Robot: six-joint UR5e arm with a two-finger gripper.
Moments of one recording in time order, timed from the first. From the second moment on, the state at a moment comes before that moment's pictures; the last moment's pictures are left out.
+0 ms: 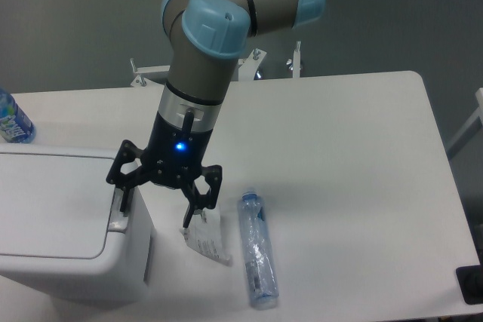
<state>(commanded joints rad) 2.28 -1.87 -1.47 -0.91 1.08 0.26</state>
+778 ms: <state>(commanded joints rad) 2.28 -1.86 -1.39 -0.91 1.11 0.28</state>
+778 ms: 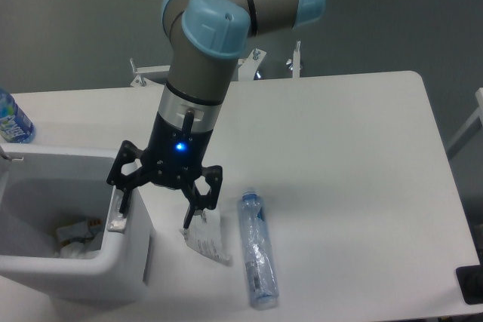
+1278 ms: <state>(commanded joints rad) 2.38 -1.83 -1.32 -0.91 1.34 0.32</state>
